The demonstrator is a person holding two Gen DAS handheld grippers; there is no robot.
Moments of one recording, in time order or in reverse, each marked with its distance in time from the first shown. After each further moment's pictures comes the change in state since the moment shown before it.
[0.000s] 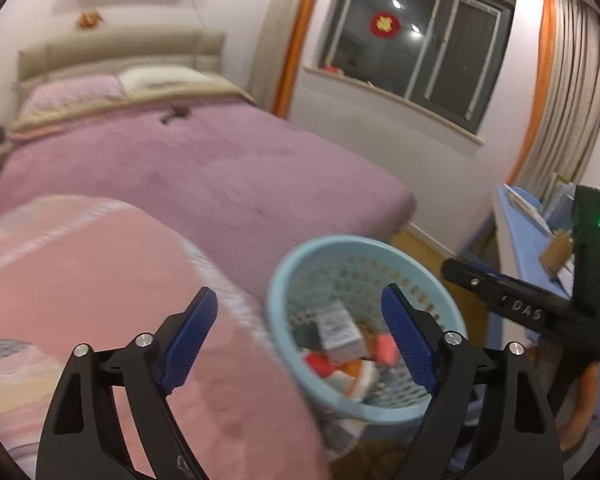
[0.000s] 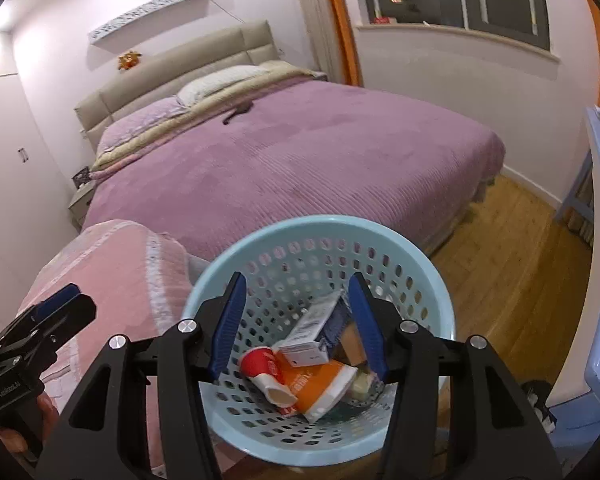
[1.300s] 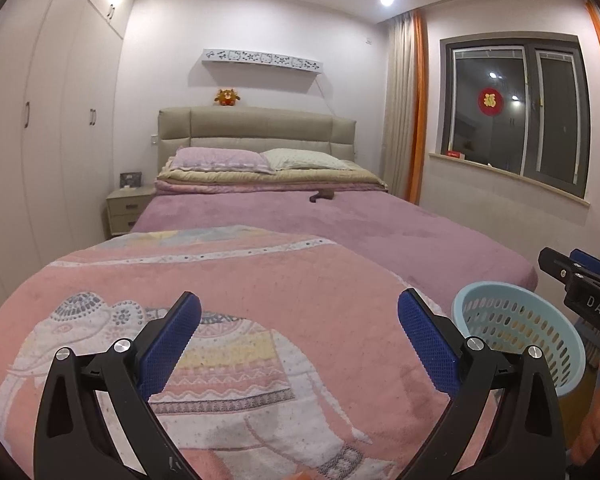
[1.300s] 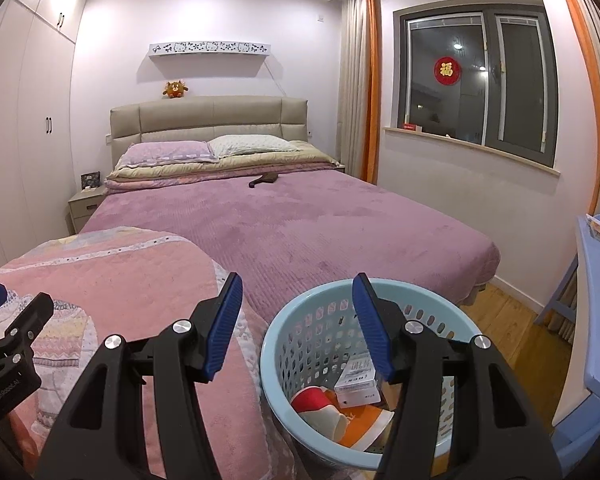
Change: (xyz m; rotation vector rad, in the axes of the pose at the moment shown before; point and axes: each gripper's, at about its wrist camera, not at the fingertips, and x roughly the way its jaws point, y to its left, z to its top) left arm -0.104 0.066 -0.066 -0.070 -0.338 0.479; right arm -0.029 0.131 -0.058 -0.241 -0.331 -0.079
